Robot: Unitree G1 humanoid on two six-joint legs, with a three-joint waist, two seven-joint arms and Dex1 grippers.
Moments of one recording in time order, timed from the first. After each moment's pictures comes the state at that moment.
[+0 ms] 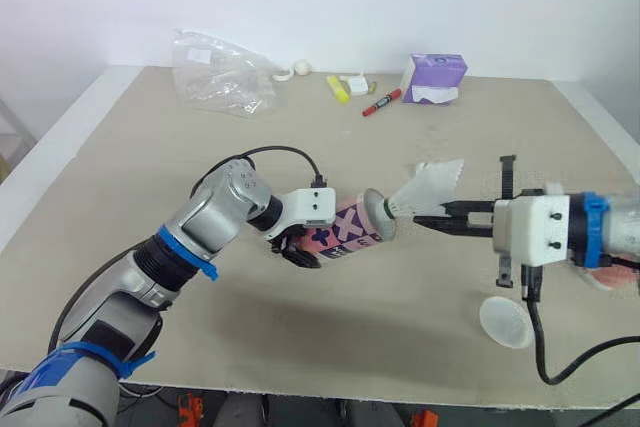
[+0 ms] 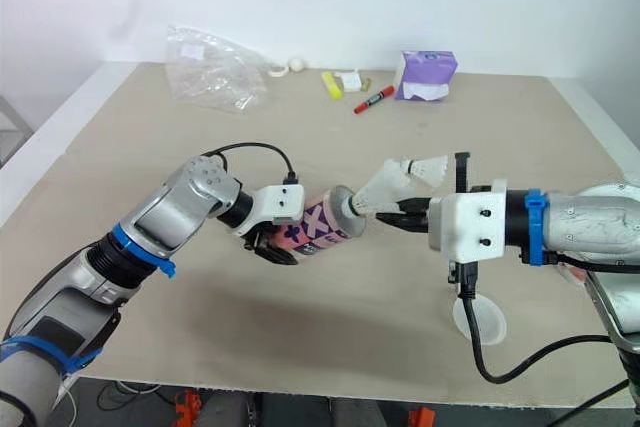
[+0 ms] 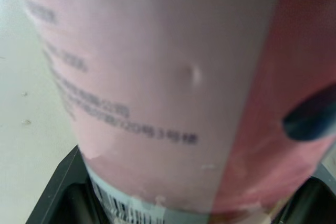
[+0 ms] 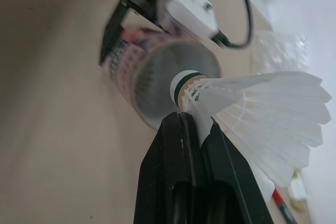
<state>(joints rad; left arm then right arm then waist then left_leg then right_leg) -0.91 0.49 -0.58 0.03 0.05 0.70 -1.32 -0.28 -1.10 -0.18 -0.49 0.37 0.05 1.13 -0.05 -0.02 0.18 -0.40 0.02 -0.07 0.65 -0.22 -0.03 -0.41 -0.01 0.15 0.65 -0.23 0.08</state>
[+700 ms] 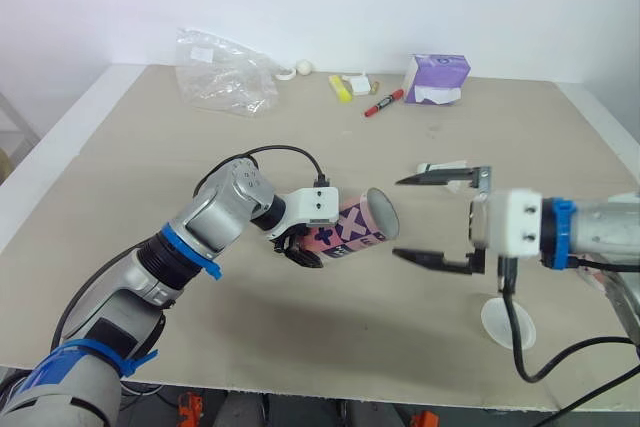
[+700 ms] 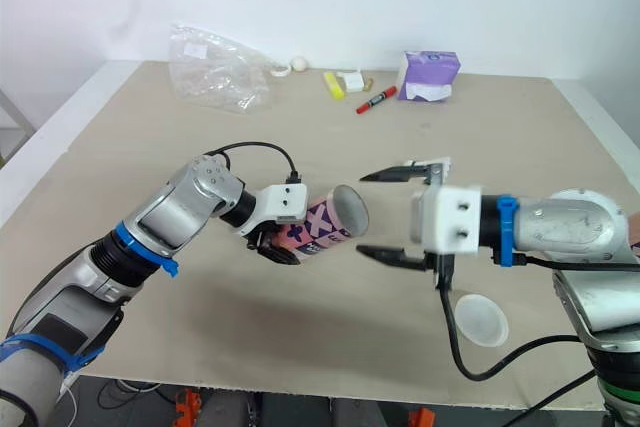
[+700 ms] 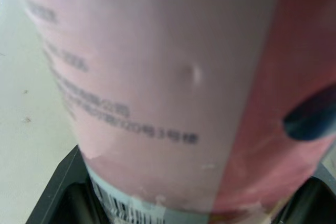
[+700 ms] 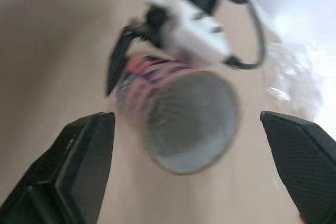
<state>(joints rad) -0.92 0.49 -0.59 0.03 0.05 0.73 -1.32 -0.29 -0.98 -0.16 -0.48 0.43 0.19 1.05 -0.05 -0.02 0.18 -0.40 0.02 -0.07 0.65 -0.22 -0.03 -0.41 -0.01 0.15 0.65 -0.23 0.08</state>
